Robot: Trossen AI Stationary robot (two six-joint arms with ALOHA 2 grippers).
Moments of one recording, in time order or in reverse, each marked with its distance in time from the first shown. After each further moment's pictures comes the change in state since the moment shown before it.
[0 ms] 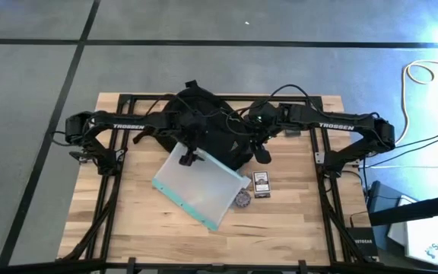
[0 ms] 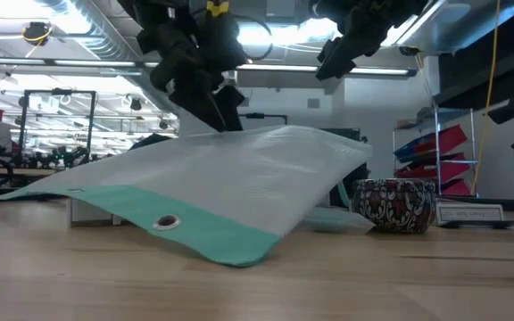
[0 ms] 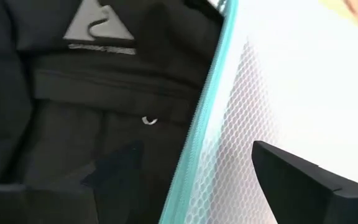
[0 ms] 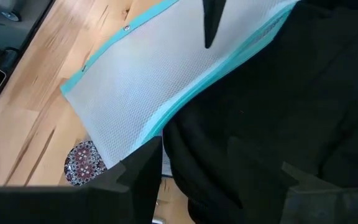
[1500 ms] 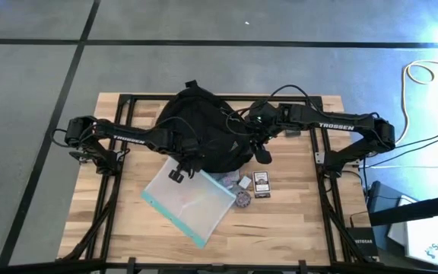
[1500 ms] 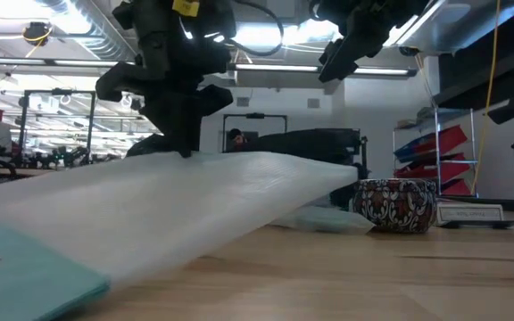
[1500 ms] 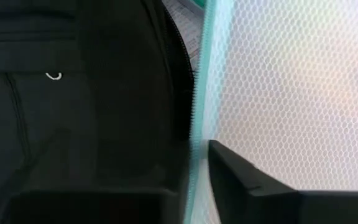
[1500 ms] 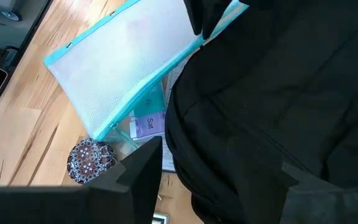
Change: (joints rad) left arm -0.227 0.015 0.000 -0.211 -0.306 0.055; right arm 0.000 0.000 -0.001 -0.019 0.002 0.015
